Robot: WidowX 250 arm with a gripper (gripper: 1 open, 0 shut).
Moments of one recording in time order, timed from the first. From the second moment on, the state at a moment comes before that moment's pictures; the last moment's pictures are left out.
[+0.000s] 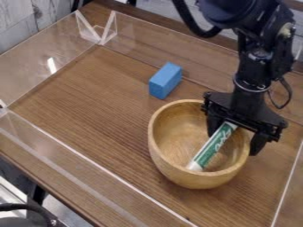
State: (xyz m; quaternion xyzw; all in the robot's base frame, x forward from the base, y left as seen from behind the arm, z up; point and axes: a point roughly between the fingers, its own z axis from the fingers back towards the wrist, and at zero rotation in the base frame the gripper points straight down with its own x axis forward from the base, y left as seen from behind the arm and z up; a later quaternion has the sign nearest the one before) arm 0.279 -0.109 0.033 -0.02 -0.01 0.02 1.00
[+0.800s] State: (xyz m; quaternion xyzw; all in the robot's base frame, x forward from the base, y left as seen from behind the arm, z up) arm 0.263 -0.107 0.025 -0.01 0.00 0.01 1.00
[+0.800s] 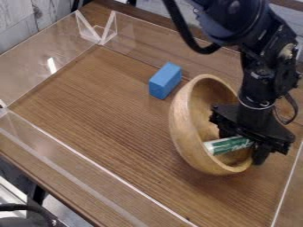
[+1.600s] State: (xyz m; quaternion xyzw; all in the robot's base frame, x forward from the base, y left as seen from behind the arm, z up) arm 0.239 -0.096 0.034 0.01 0.02 -0.02 1.00
